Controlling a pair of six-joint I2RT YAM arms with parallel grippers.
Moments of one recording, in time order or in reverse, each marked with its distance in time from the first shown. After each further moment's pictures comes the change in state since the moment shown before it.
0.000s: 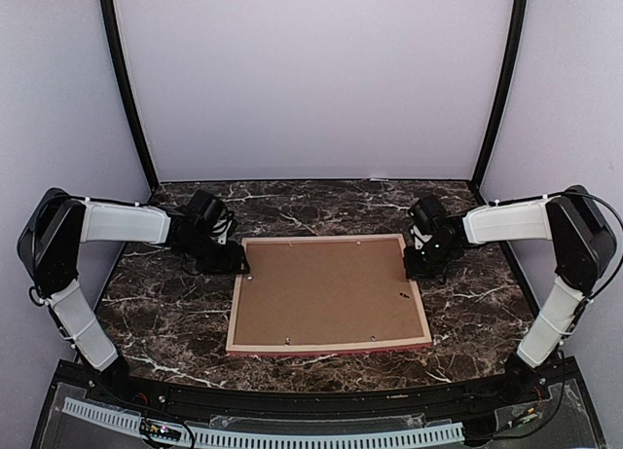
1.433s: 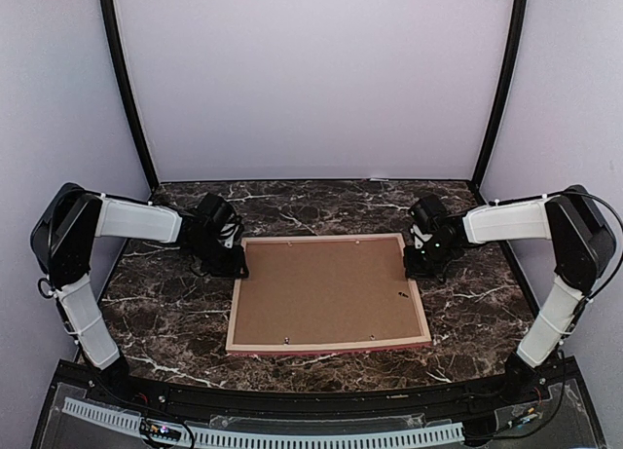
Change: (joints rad) left arm -0.021 0.093 0.048 -0.006 -0.028 0.037; right arm -0.002 0.007 0.002 0.014 -0.017 -0.008
